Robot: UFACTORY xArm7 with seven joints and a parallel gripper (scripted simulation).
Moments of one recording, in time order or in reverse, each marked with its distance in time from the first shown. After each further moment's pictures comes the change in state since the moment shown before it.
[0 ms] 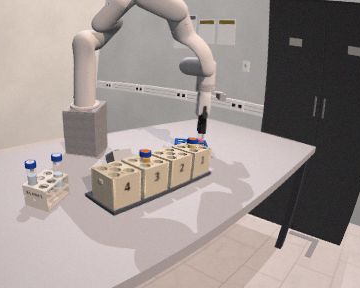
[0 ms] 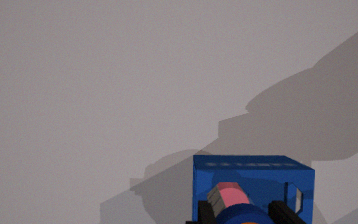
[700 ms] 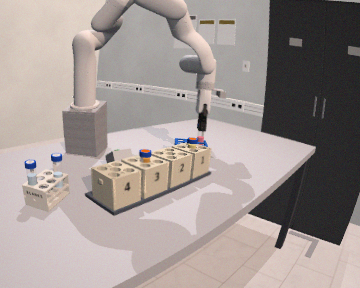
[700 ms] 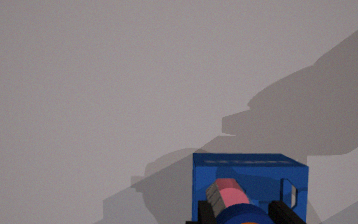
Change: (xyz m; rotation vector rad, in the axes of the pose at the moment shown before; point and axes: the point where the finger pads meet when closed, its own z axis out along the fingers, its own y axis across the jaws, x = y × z) arm 0.000 0.000 -0.010 0.000 0.000 0.000
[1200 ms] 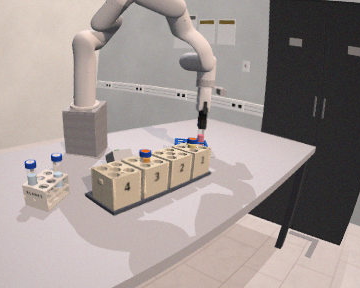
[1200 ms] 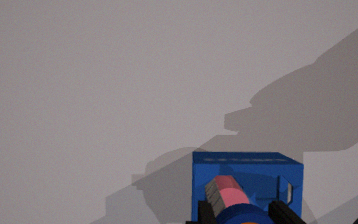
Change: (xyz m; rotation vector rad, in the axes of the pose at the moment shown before) arm 0.000 0.000 -0.009 0.000 0.000 0.000
